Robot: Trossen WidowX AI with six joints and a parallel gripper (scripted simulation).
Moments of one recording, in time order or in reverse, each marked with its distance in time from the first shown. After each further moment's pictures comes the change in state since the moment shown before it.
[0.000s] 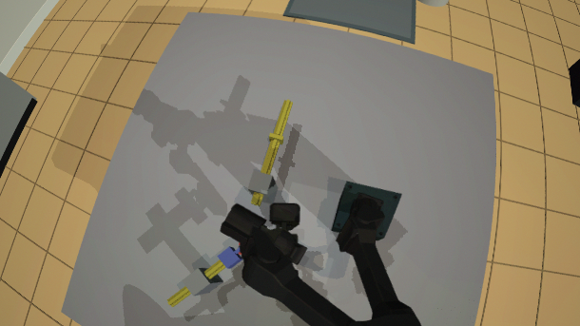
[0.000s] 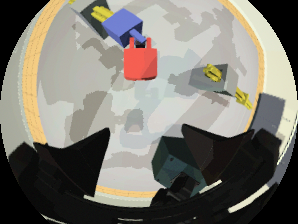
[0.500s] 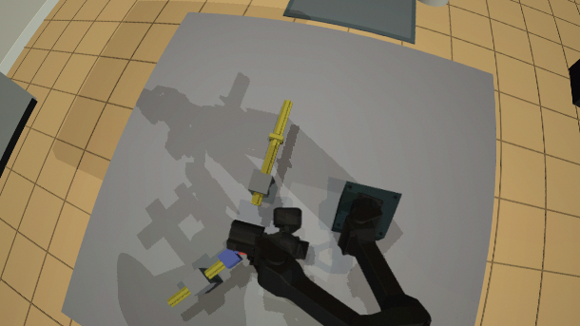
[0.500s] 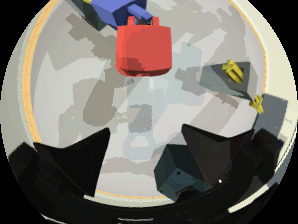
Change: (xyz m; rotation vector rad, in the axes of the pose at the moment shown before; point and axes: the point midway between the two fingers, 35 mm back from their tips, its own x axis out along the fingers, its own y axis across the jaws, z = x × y) arm 0.044 0.003 -0.002 -0.002 -0.002 0.013
